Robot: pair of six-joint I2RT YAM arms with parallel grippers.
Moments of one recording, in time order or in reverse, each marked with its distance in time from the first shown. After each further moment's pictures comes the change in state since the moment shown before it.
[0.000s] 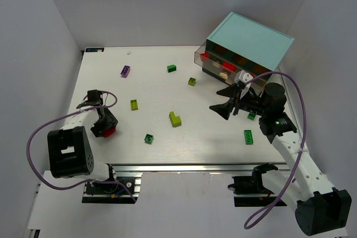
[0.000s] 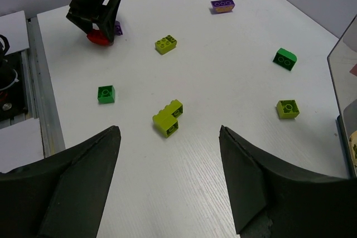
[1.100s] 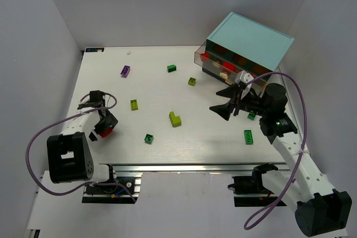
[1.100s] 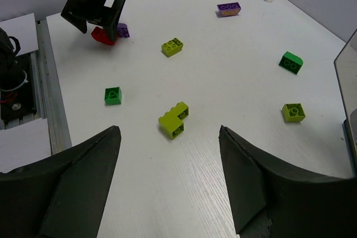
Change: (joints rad) left arm -0.052 -0.069 0.000 -0.100 -0.156 -0.100; right arm -0.003 -0.011 0.000 0.003 -0.023 0.019
